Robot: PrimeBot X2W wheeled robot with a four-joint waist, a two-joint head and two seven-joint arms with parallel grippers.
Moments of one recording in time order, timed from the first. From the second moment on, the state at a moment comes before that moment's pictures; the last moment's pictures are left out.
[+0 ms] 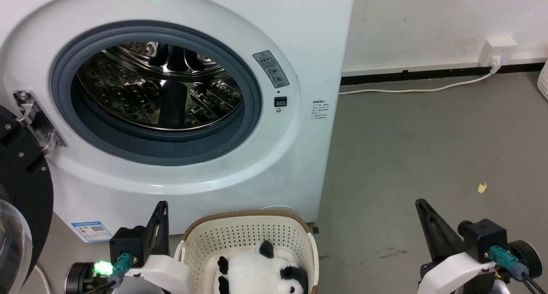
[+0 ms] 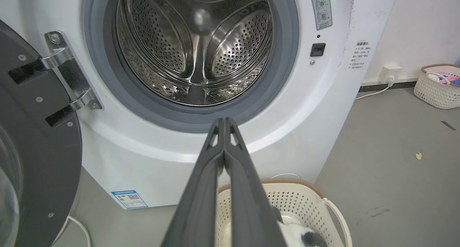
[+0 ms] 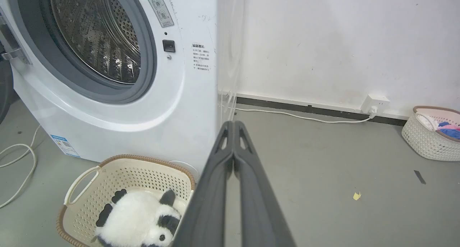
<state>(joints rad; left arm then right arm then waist) 0.02 0.05 0.00 0.00 0.00 0.00 0.00 0.01 -0.05 0.00 0.00 0.01 0.13 0.00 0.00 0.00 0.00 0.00</state>
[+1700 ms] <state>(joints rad) 0.01 0.05 -0.05 0.06 -0.06 0.02 -0.04 0.01 -0.05 0.00 0.03 0.07 0.13 -0.04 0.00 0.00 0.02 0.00</state>
